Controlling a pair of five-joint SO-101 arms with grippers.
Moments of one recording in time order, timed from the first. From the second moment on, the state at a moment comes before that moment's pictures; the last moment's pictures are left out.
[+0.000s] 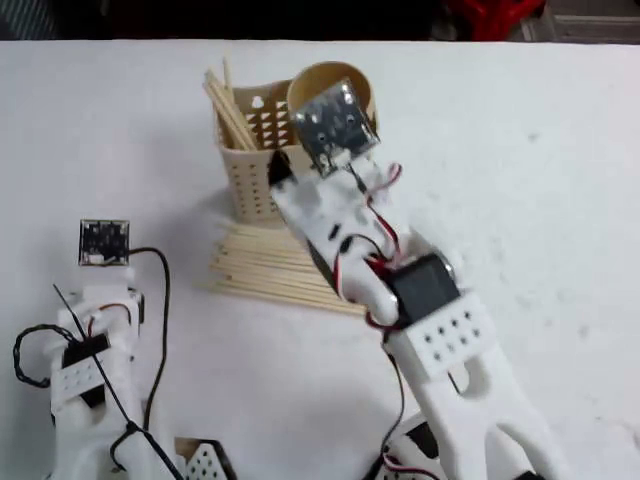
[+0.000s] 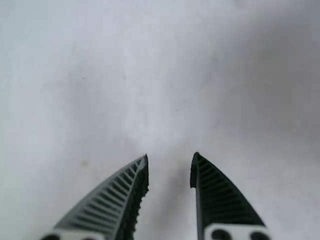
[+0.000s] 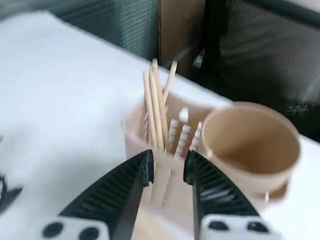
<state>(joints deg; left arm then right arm) -32.6 -46.2 86.4 22.0 -24.0 -33.1 -38.0 23.6 46.9 8.4</state>
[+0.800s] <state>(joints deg) -32.6 -46.2 86.4 22.0 -24.0 -48.0 -21.4 53.2 41.0 34.7</state>
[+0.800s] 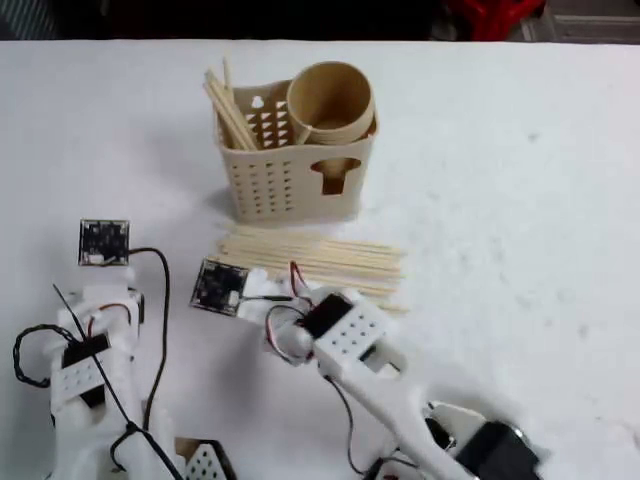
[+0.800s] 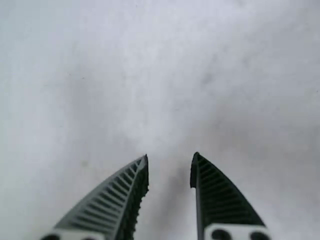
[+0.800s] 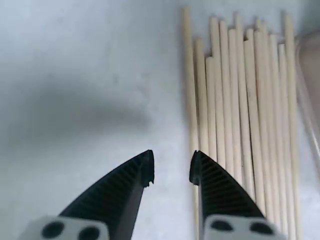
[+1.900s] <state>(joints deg) -32.6 -46.2 86.4 22.0 -24.0 -42.4 -7.3 48.5 35.7 34.7</state>
